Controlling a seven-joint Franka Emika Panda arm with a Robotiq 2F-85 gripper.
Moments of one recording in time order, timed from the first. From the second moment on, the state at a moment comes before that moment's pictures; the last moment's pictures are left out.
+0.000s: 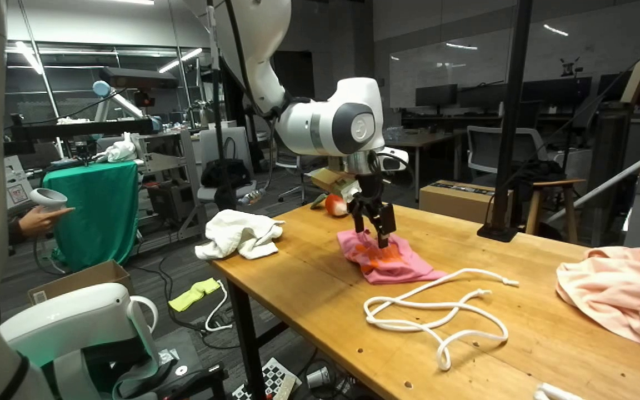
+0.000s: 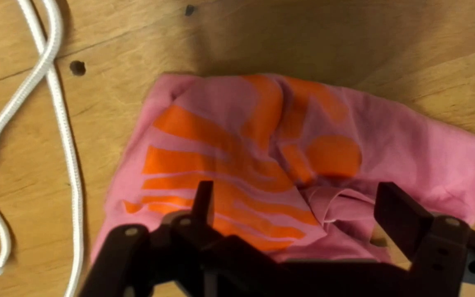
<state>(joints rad) 0.11 0.29 0.12 -2.08 -0.11 2.46 0.43</state>
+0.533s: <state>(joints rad) 0.11 0.37 0.12 -1.99 -0.08 2.46 0.30</state>
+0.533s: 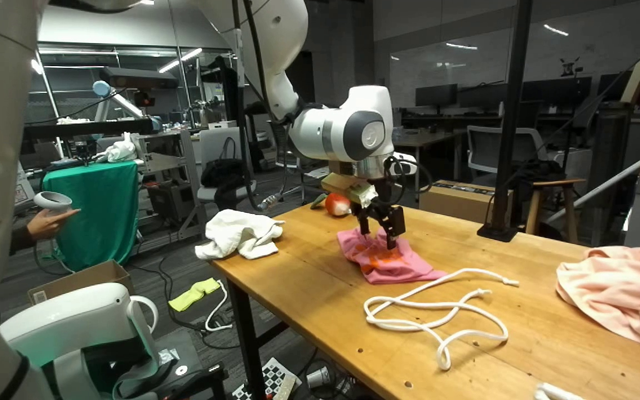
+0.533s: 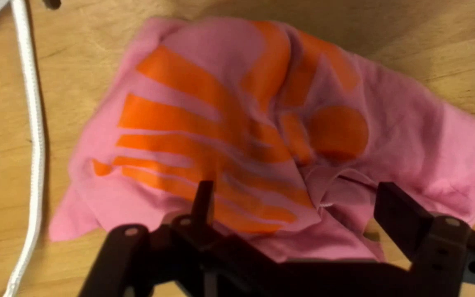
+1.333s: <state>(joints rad) 0.11 0.47 0.11 -1.91 -0.05 2.45 0.19</state>
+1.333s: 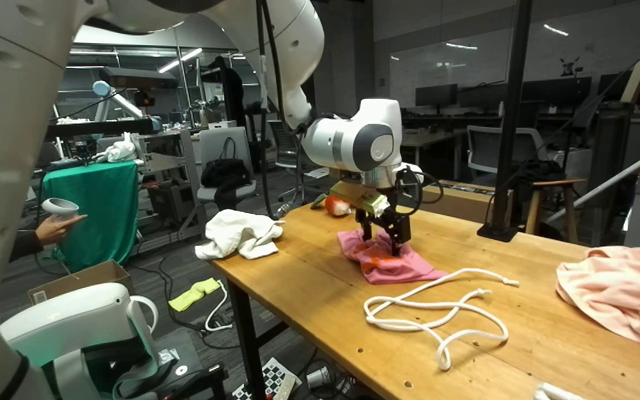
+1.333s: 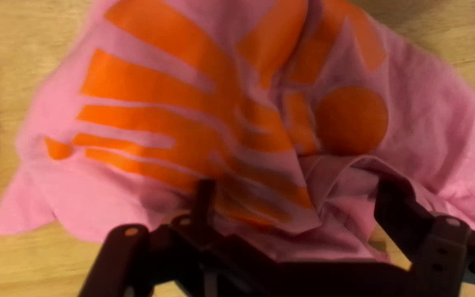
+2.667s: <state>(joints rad) 0.17 0.60 0.05 -1.71 -0.05 2.47 0.20</state>
